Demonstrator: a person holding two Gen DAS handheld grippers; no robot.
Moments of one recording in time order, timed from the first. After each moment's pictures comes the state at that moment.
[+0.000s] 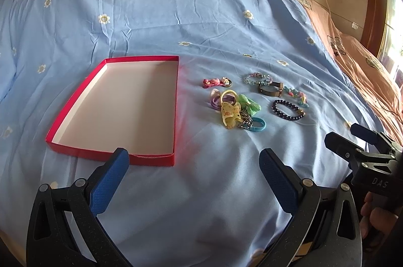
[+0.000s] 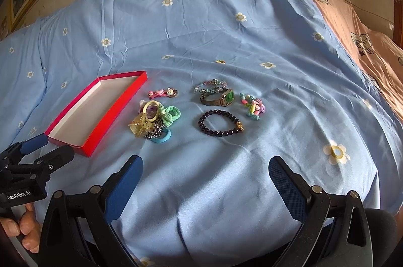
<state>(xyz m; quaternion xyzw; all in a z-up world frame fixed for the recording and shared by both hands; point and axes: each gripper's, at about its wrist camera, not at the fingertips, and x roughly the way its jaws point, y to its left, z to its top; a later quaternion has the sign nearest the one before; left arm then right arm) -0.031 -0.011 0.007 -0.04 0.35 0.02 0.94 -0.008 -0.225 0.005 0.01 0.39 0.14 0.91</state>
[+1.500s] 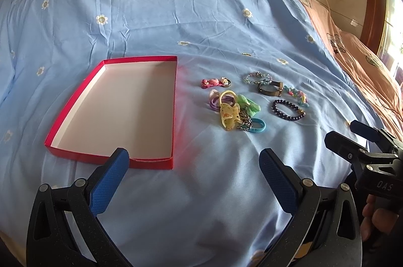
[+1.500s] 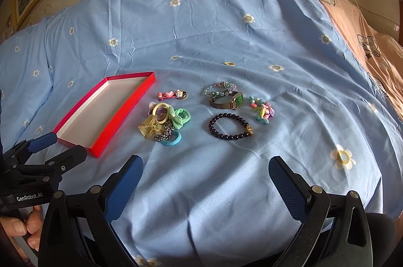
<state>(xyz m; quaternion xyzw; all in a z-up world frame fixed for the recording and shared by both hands) -0.029 -0.016 0.005 -0.03 0.35 0.02 0.94 -0.006 -0.217 0.008 0.01 0.38 0.15 0.91</state>
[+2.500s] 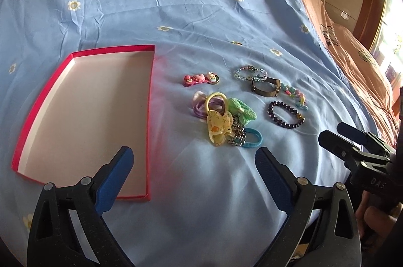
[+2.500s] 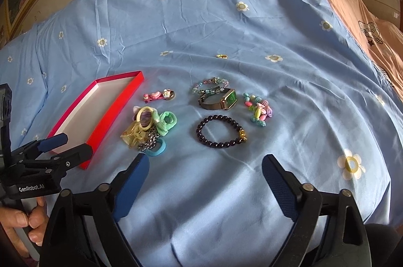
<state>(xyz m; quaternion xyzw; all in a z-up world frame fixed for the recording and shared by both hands) 0.040 -0.014 -0.007 -0.05 0.40 -0.04 0.91 0.041 -0.231 -0.009 0.04 0.42 0.15 0.90</state>
